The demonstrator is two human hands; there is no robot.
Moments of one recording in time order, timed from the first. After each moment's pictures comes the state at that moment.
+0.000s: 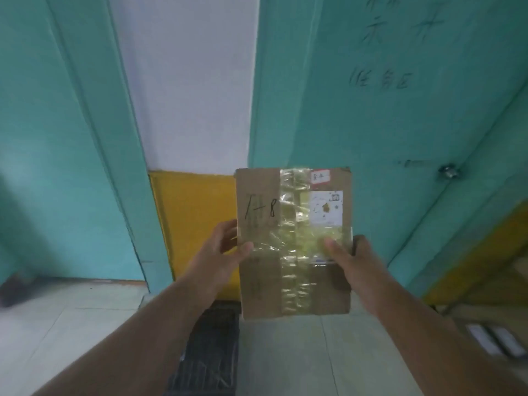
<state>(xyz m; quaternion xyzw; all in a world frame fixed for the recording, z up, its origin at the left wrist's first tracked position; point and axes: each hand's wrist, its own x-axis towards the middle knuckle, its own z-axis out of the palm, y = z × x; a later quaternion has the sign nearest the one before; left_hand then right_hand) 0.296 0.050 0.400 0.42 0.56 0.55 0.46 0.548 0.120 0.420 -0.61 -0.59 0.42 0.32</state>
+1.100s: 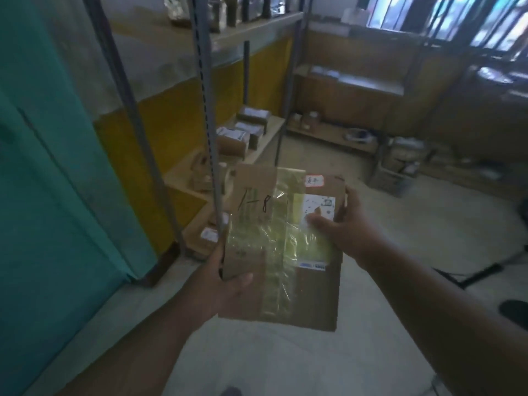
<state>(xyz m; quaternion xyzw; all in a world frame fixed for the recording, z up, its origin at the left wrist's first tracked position) 1.081 0.168 0.334 0.68 0.27 0.10 0.68 1.317 0.014 0.387 -0.79 -0.20 0.23 0.54</state>
